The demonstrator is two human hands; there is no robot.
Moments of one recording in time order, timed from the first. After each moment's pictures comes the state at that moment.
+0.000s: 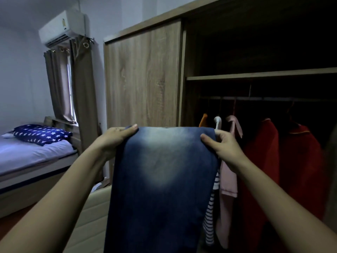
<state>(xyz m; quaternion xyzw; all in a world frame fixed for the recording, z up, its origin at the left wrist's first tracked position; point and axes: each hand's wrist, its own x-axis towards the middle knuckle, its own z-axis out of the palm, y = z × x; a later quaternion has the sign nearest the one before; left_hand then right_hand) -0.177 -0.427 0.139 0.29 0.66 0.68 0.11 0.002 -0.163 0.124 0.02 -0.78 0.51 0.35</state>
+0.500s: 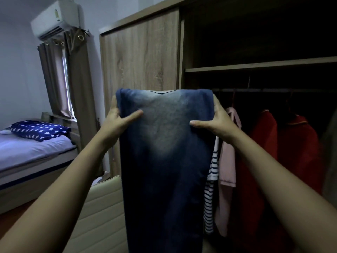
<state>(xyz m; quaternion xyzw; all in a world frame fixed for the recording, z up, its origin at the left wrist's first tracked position) -0.166 -0.426 0.148 0.44 0.58 0.68 -0.11 -0.003 -0.173 0.163 0.07 -0.83 0.42 0.35</state>
